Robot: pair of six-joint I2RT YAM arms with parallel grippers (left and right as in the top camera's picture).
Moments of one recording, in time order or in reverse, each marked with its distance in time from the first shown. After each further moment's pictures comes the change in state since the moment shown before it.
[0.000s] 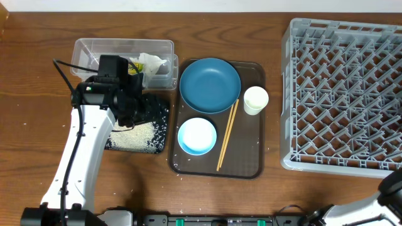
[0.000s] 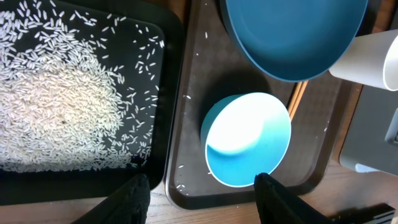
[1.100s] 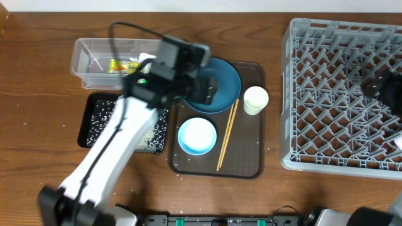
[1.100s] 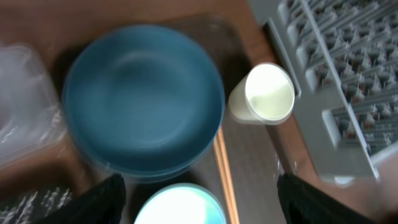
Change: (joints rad) left arm -0.402 0.126 0.202 0.328 -0.109 0.079; right arm 0.364 -0.378 0.018 -0.191 -0.324 -0.092
